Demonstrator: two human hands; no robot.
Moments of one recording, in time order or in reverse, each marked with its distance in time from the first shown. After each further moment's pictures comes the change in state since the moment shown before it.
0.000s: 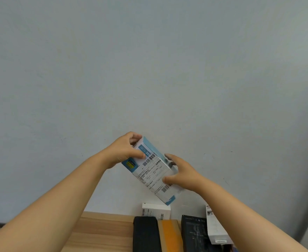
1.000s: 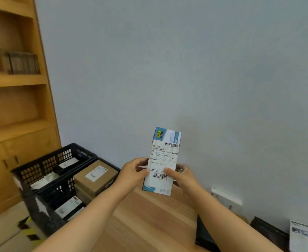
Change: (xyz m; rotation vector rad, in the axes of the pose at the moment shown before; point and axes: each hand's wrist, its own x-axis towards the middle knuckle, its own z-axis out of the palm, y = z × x) left_hand -0.220 -0.161 -0.079 -0.127 0.535 -0.226; right_hand -0.004 -0.100 0.244 0.727 -0.227 0.216
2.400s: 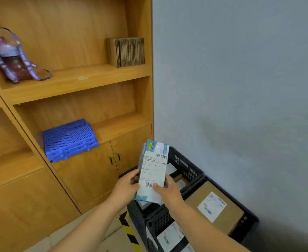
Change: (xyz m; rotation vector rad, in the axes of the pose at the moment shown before) left_hand 0.170 -0.241 -0.583 0.121 0.380 -0.405; right_hand 0.272 0.067 0.673 -0.016 -0.466 0.146
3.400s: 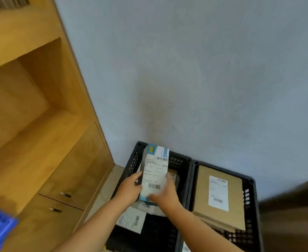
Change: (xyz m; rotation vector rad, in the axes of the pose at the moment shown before) left_hand 0.418 -0.082 0.007 0.260 -0.711 -0.081; right_hand 0.315 0.036 0.052 -0.126 0.578 0.325
